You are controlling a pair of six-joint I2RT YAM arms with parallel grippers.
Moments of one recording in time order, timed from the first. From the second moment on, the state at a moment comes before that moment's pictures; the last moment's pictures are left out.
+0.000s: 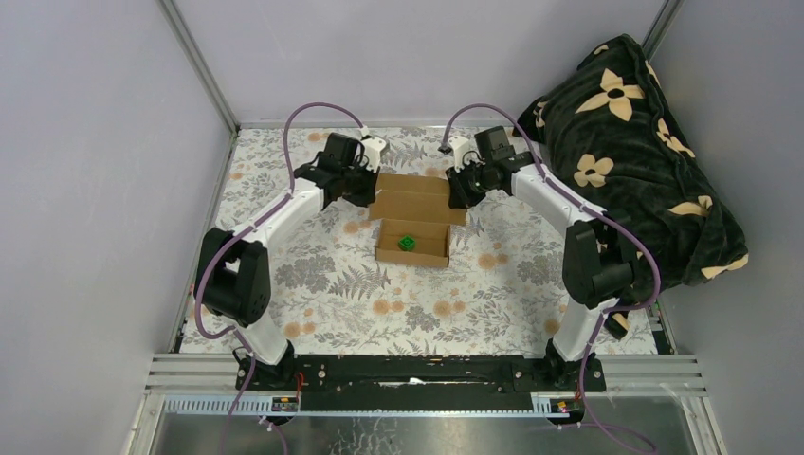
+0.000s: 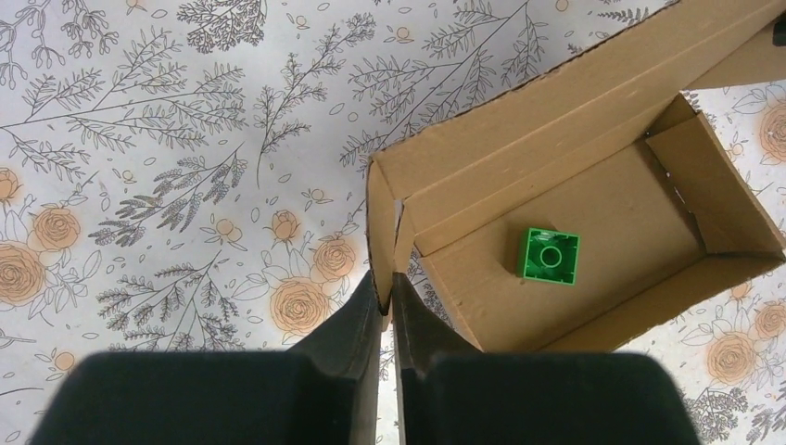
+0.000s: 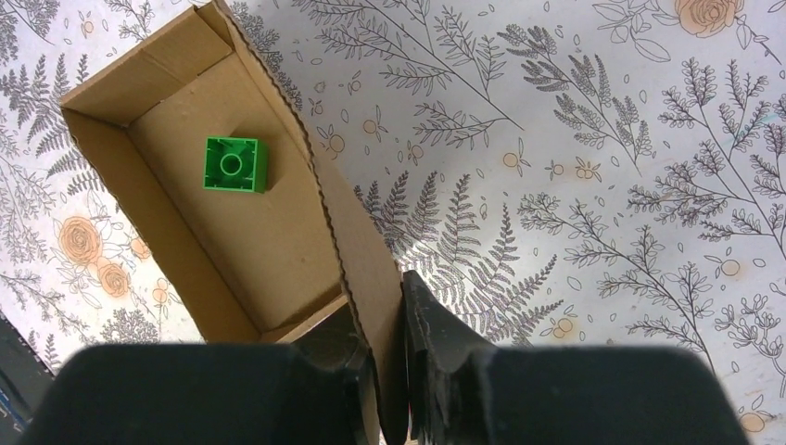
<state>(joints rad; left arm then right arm) -0.35 1.69 1.31 -0.44 0.26 0.11 0.37 1.82 1.43 -0.58 -0.46 -0.27</state>
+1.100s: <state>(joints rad) -0.54 1.53 1.13 -0.37 0.02 -0.07 0.55 1.72 1.32 -0.48 0.02 -0.18</state>
